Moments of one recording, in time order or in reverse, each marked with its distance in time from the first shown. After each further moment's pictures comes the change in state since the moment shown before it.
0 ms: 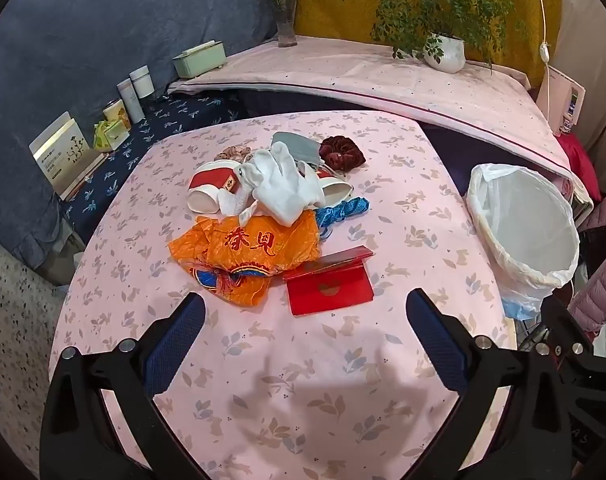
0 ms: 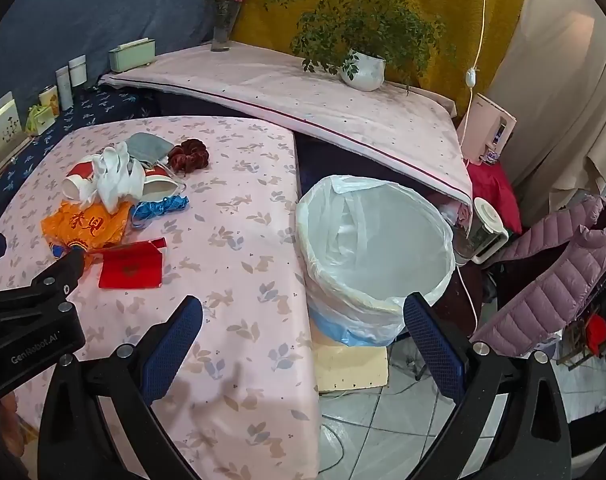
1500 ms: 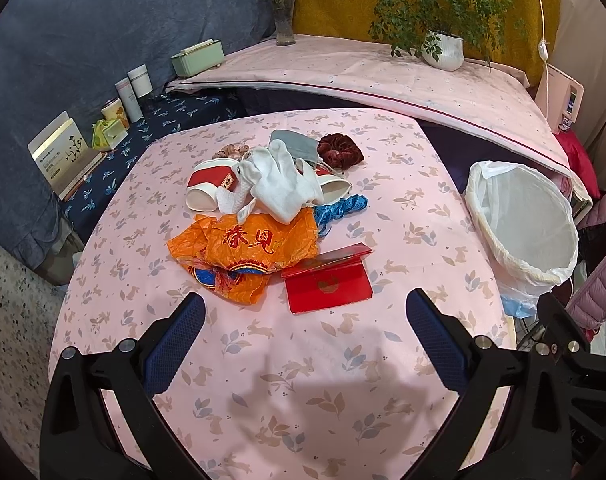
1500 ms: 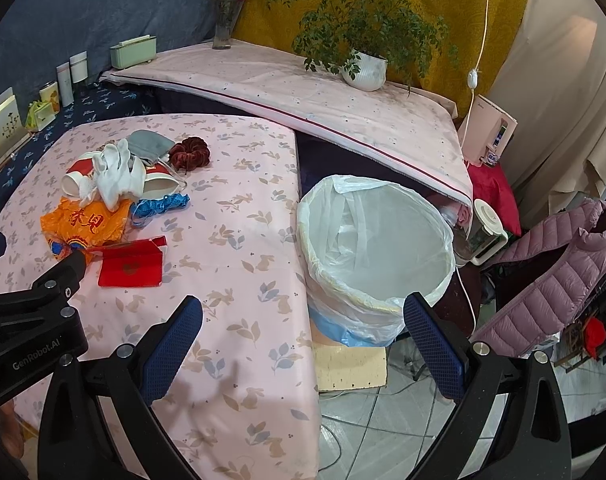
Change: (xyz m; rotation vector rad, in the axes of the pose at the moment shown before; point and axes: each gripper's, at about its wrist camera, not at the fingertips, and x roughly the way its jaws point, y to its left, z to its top) left arm 0.000 -0.001 -0.003 0.003 0.009 -0.006; right arm -0.002 0.004 0.001 -0.003 -0.007 -0.008
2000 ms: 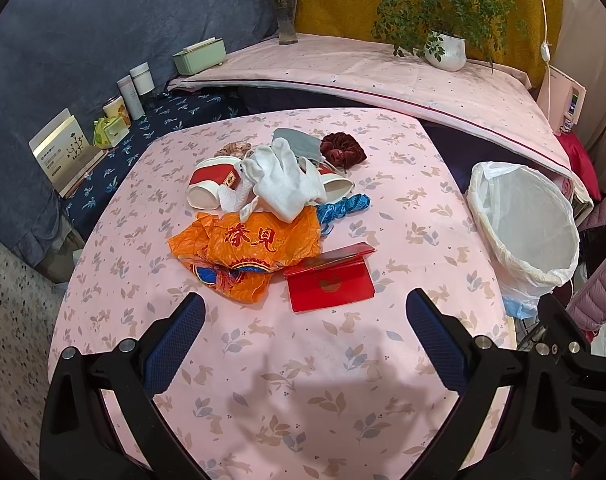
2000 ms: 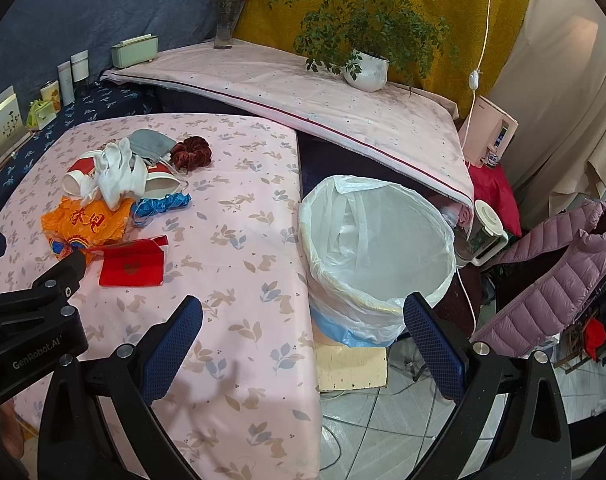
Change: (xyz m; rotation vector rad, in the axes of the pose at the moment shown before) left arm 0.000 0.000 0.000 -0.002 0.000 0.001; right arm -0.001 -0.001 0.000 0.000 0.002 0.000
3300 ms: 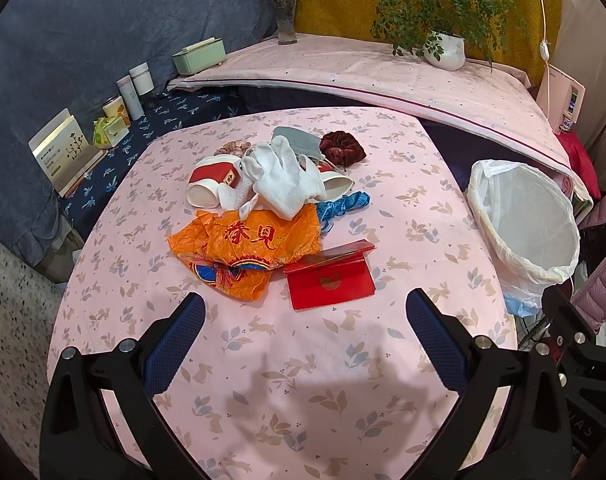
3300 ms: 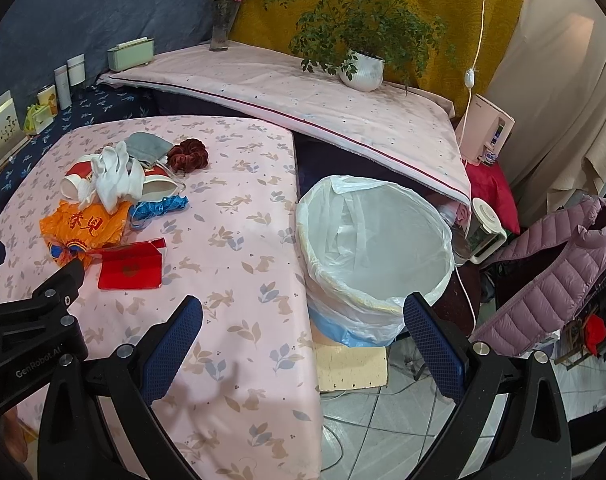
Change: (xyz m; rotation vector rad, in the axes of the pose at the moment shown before) left arm 0.001 0.000 0.000 -0.001 0.007 -0.002; right arm 0.004 0.003 -0.003 0.003 0.000 -0.005
